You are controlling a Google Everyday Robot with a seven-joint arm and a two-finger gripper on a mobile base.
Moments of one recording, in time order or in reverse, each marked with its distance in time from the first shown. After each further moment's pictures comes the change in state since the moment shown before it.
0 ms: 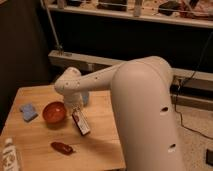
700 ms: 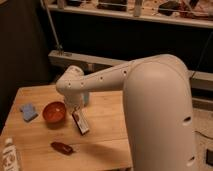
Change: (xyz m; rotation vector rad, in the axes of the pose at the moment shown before) arm 0.011 -0.003 -0.029 0.001 -0.052 -0.014
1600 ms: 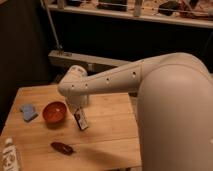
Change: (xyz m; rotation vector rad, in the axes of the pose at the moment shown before) arm 0.005 0.000 -0.033 0.012 -0.073 -0.003
